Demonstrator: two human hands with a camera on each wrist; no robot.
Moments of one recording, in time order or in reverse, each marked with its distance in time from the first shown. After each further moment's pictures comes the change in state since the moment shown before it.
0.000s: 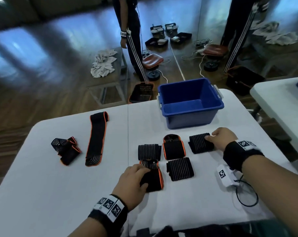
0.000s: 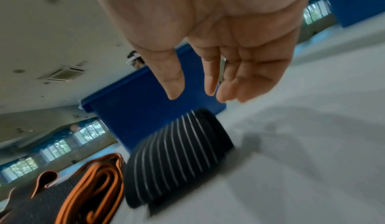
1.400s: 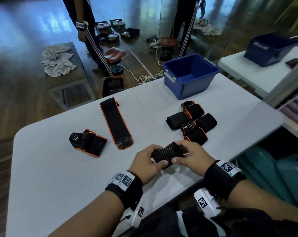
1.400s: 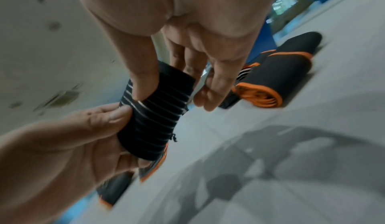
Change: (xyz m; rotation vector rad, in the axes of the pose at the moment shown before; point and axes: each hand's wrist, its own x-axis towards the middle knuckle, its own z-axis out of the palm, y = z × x) left_hand -0.059 -0.166 -0.067 -0.582 -0.154 0.218; right_hand -0.300 -0.184 0.208 0.515 -0.056 -0.187
